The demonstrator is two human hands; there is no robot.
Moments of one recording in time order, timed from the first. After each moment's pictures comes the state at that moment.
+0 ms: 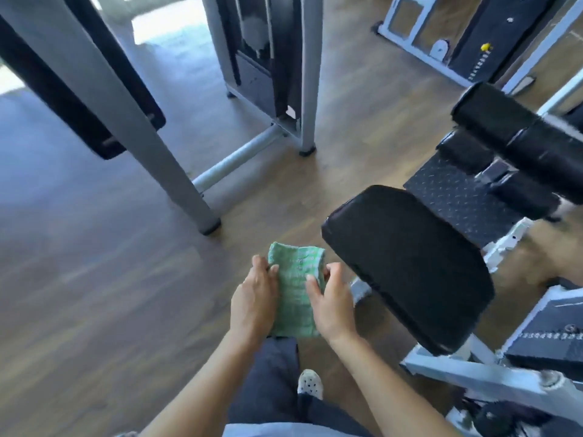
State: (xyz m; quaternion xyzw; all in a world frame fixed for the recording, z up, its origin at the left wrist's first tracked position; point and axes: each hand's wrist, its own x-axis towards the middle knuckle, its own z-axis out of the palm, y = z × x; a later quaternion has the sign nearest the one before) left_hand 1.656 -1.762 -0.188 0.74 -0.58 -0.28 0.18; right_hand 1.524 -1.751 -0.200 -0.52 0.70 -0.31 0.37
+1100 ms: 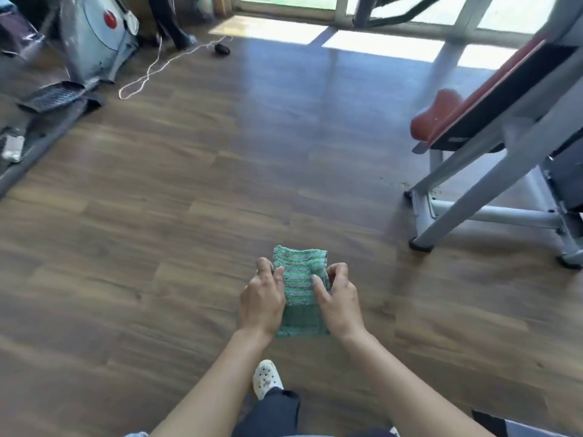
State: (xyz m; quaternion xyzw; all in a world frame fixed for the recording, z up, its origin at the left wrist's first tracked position) left_hand 2.135 -1.397 -0.169 0.92 -0.24 -0.10 0.30; right_hand 2.045 -1.502 -0.173 -0.78 0.41 -0.10 0.47
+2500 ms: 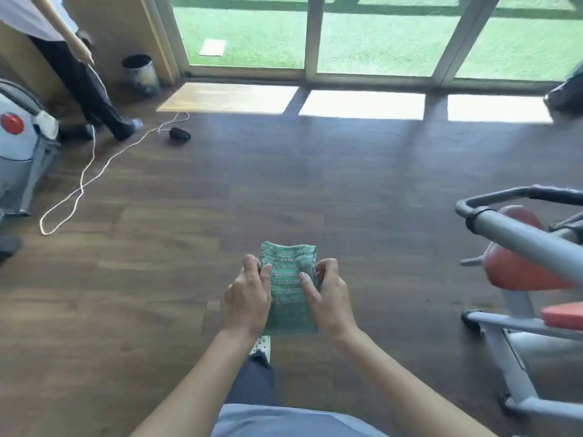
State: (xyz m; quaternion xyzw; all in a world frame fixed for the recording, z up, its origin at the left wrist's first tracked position) left_hand 2.931 -1.787 -0.159 0.89 -0.34 -0.08 0.29; right_hand 2.818 -1.876 -0.161 -0.74 0.44 -0.19 0.46
